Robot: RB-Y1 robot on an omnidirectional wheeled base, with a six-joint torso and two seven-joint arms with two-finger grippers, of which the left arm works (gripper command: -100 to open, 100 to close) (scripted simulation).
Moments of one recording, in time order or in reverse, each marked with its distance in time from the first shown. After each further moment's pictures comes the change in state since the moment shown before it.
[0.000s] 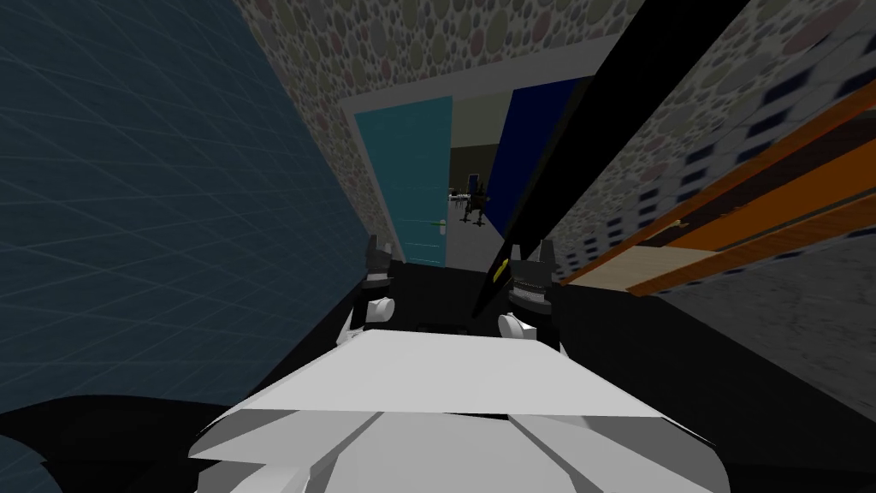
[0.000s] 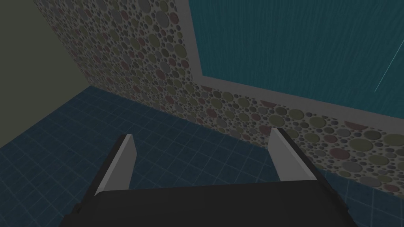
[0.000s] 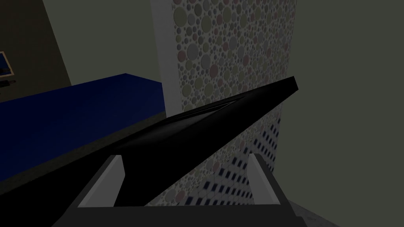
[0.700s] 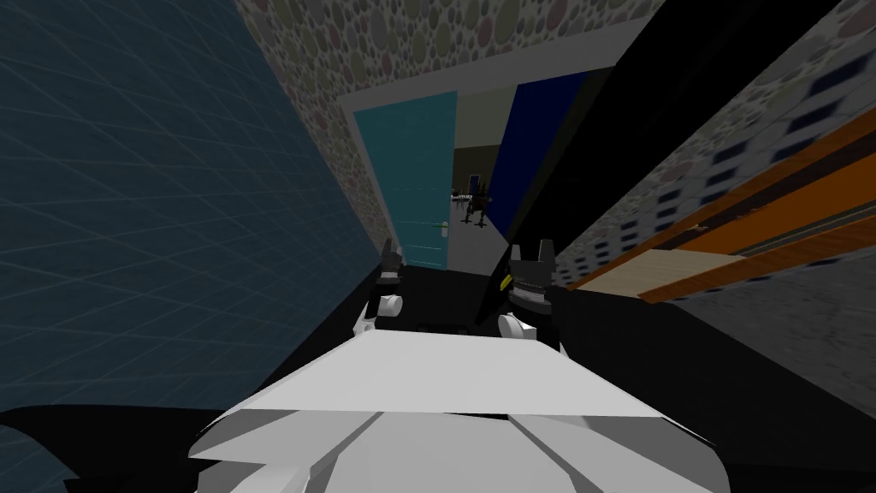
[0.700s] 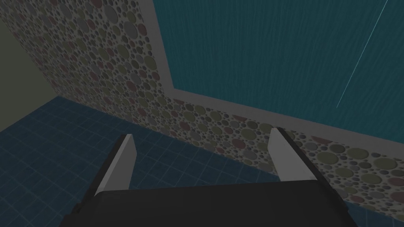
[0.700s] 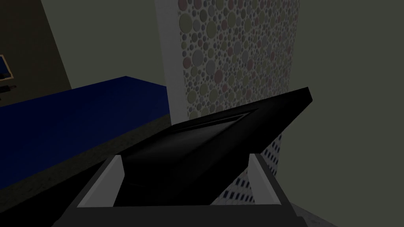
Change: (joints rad) arm -0.087 0.017 -0.058 0.160 0.044 0.003 -0.033
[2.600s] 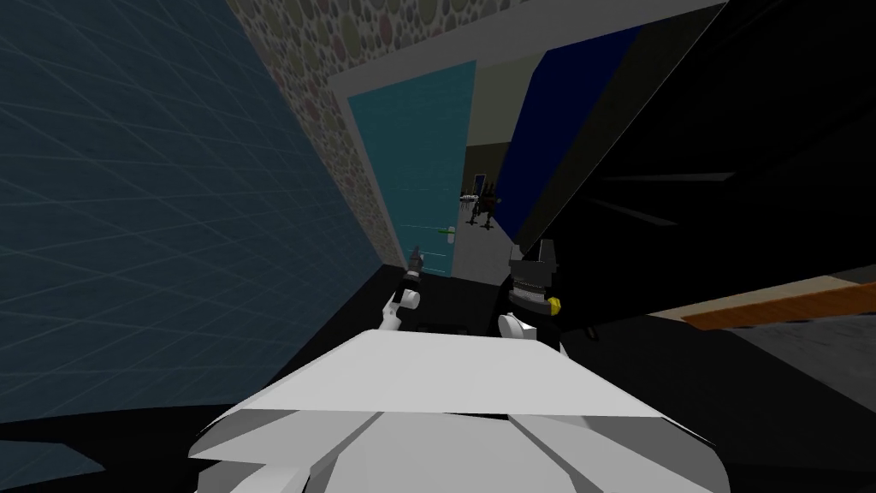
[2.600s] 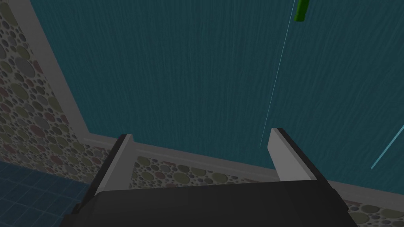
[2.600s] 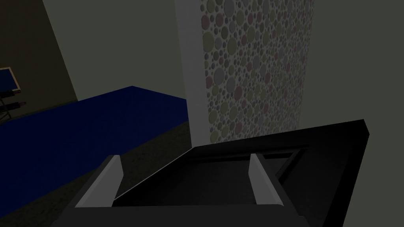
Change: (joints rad) arm -0.224 -0.001 -0.158 0.400 0.116 0.027 -0.093
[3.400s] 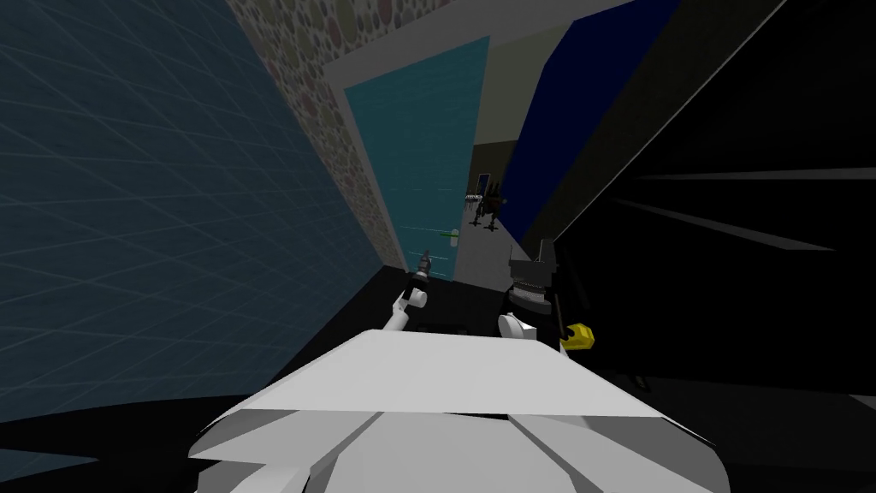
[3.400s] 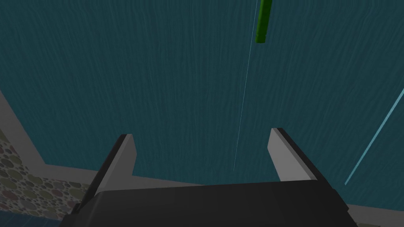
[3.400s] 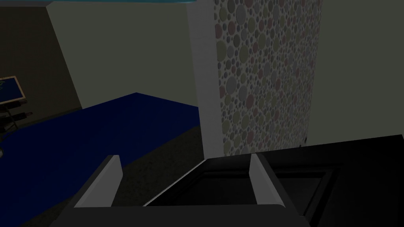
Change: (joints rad) arm -0.099 -0.022 -0.073 0.180 0.052 0.013 -0.045
